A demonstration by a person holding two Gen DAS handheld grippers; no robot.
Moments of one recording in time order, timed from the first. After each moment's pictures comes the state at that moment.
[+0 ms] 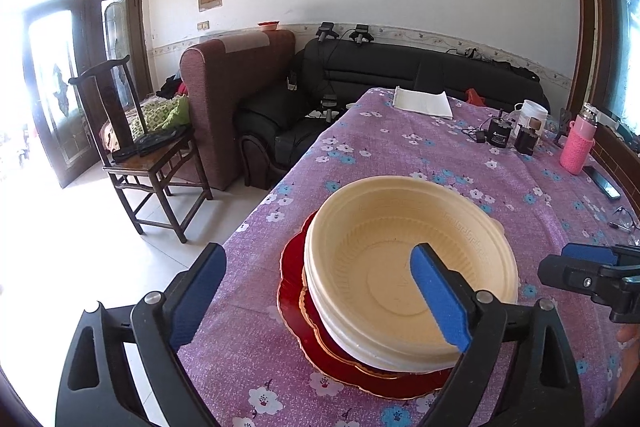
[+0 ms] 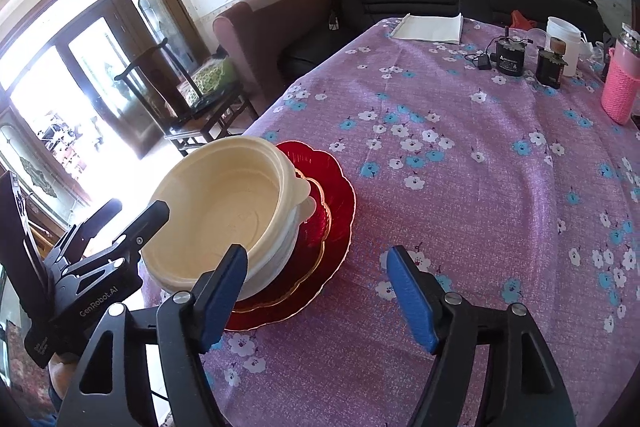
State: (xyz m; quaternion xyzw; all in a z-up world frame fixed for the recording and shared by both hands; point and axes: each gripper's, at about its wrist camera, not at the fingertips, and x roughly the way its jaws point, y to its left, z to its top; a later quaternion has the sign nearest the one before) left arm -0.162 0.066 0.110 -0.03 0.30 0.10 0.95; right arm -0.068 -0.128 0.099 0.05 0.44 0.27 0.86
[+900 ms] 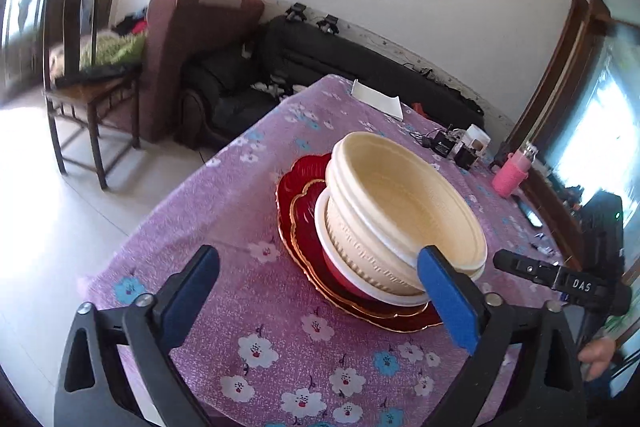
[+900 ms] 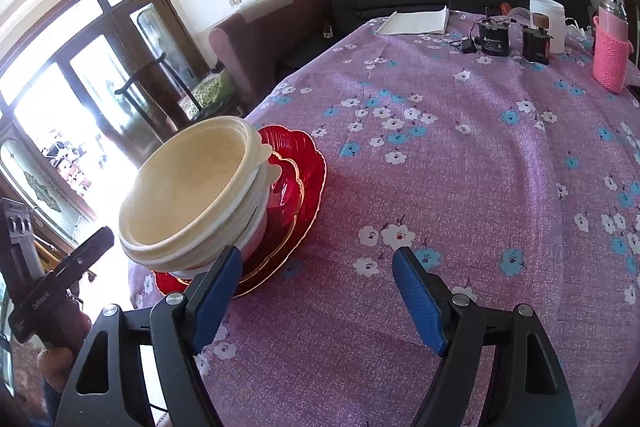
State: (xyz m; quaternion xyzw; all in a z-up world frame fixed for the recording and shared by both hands) left arm -0.193 0.136 0.065 -0.21 0.31 -0.04 0.92; right arm -0.075 -0.157 0.062 0.09 0.42 0.27 0.86
